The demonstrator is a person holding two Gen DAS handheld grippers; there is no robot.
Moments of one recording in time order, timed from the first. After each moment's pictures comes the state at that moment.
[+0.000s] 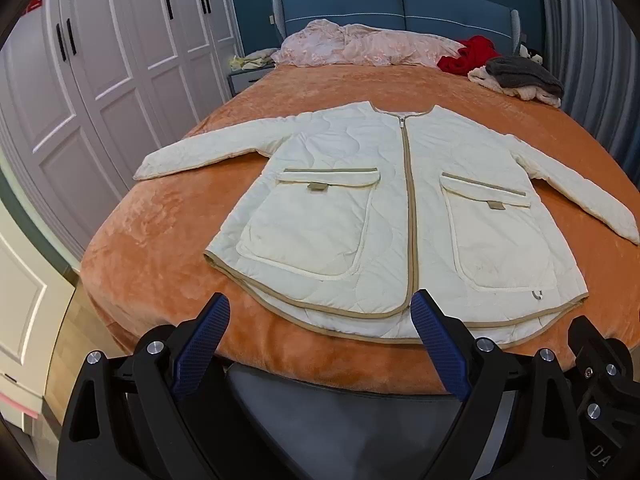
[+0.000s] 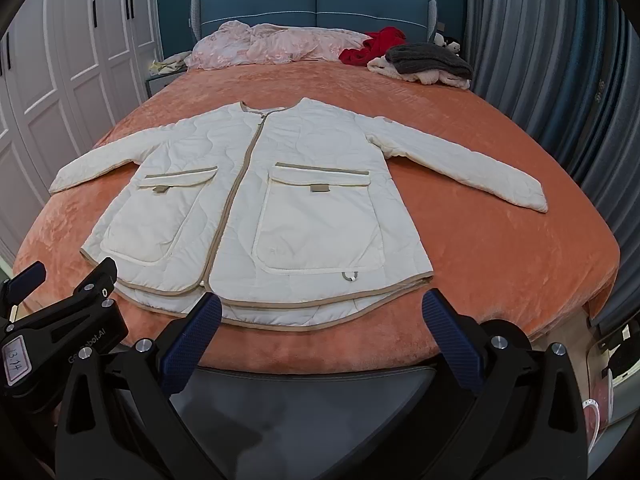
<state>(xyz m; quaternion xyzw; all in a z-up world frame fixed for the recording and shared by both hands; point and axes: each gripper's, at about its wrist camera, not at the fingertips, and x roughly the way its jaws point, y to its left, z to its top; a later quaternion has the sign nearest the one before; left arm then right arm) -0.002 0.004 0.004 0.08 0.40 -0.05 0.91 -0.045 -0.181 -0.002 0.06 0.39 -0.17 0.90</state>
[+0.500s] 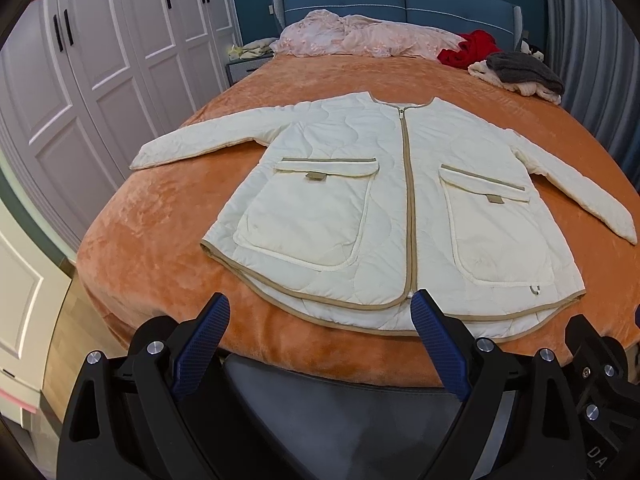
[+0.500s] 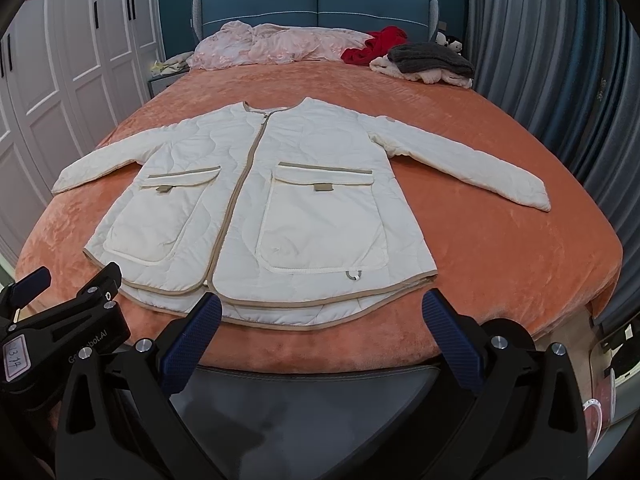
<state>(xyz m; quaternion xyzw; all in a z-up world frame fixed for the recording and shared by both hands) -0.001 0.007 -0.003 0.08 0.41 -0.05 0.91 -0.045 -0.180 -0.002 0.07 0.39 -0.16 0.91</state>
